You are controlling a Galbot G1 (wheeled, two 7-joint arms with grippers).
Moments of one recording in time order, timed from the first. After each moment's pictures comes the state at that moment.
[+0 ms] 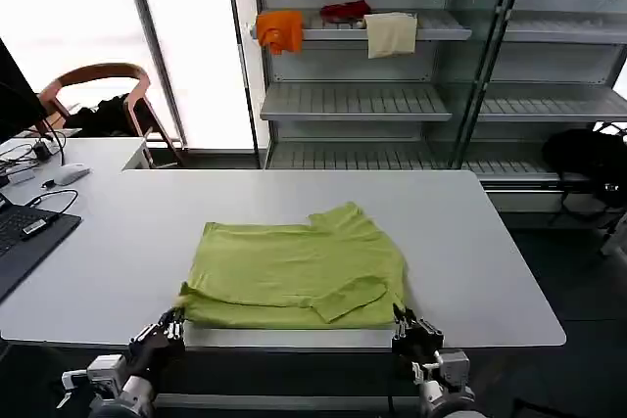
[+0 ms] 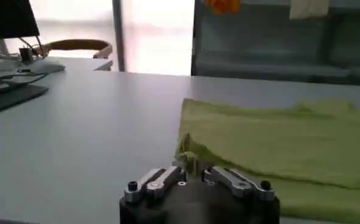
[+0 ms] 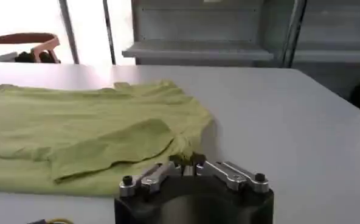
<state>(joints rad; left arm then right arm) 1.60 -1.38 -0.69 -2.27 -0.33 0.57 -0.10 -1.51 1.40 0.35 2.28 0.15 -0.58 0.19</state>
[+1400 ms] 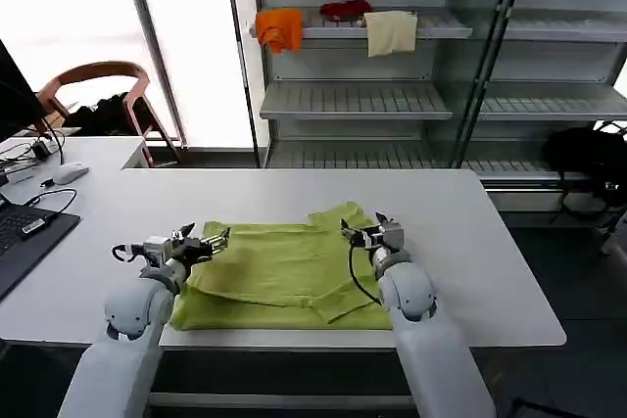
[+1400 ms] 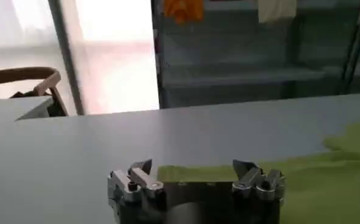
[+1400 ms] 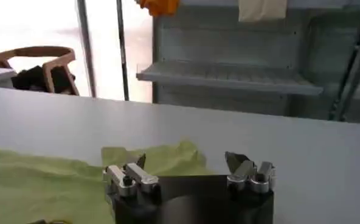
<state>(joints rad) 0.84 -1.21 -0.47 -1.57 -0.28 0.58 0.09 -0.71 1.51 0.27 1.48 0.15 -0.59 0.06</state>
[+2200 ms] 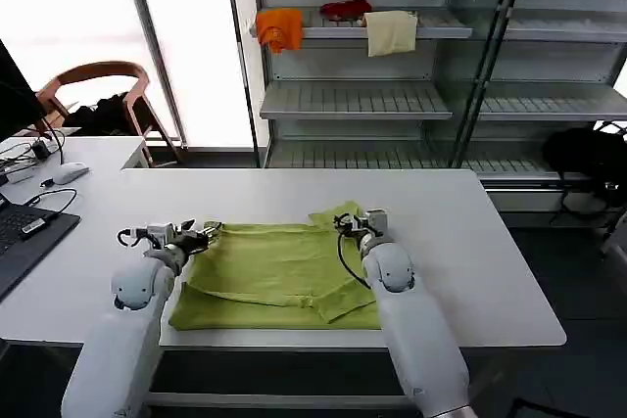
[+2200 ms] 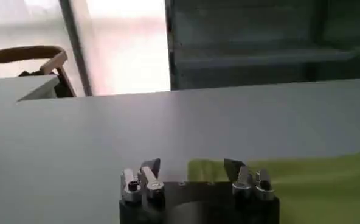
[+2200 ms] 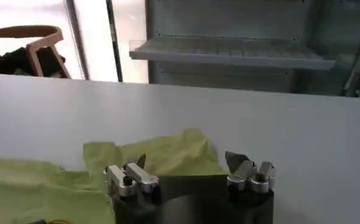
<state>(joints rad) 0.76 -1.21 -0.47 -1.41 -0.28 0.58 0.12 -0.62 1.56 0.27 1.29 0.13 -0.59 0.06</state>
